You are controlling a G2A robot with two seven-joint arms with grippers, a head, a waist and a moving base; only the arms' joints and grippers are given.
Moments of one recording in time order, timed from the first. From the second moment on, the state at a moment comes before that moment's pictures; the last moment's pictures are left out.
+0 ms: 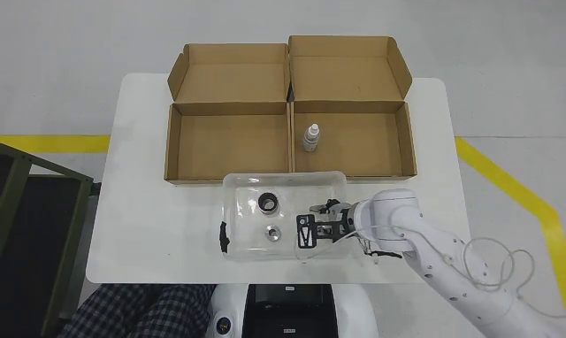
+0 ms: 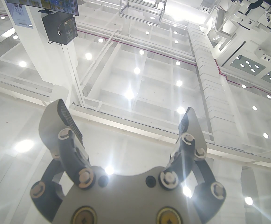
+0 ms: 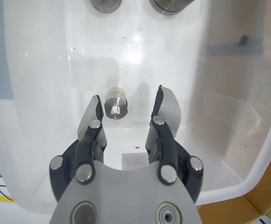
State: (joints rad) left arm -0.11 -0.30 -0.54 -1.19 3.07 0.29 0.07; right arm -1.00 -0.99 0.81 -1.87 -1.22 -0.86 0.96
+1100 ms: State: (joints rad) left arm -0.11 -0.30 -0.54 -1.19 3.07 0.29 0.07; right arm -0.99 -0.95 0.93 -1.93 -1.07 -0.80 0.57
